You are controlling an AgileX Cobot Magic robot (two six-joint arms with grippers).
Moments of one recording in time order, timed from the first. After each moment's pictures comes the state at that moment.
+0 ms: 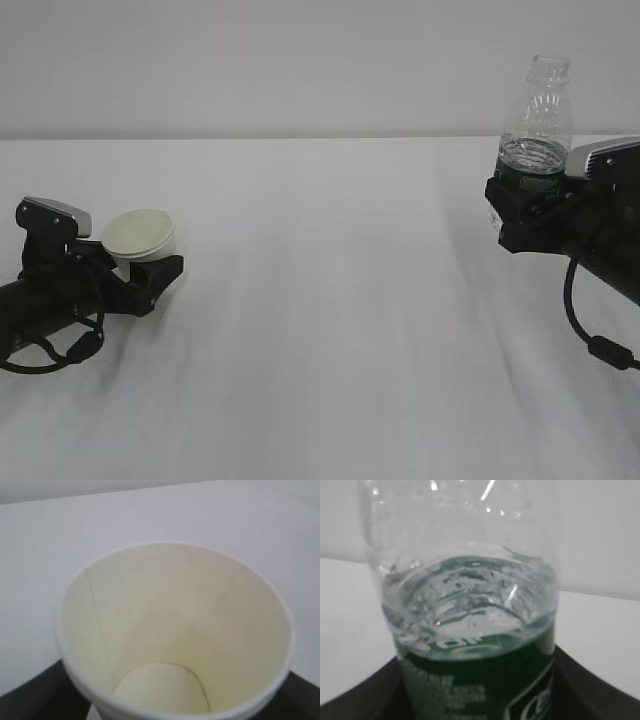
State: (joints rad) left arm -0.08 2.17 -0.65 0.46 -1.15 -0.17; right arm 0.04 1.90 -0.57 -0.30 -1.11 0.08
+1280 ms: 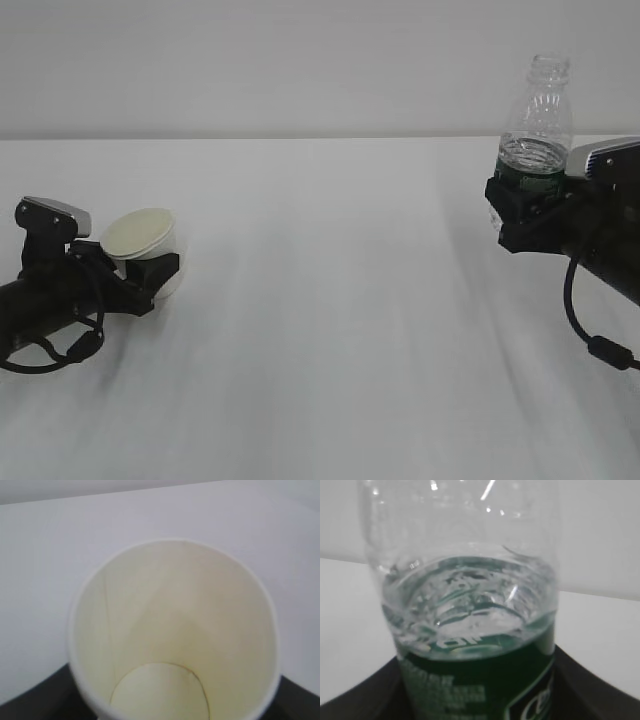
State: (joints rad) left arm -0.08 2.17 -0.65 0.45 -1.15 -0.17; right arm 0.04 1.90 -0.57 -0.30 -1.11 0.08
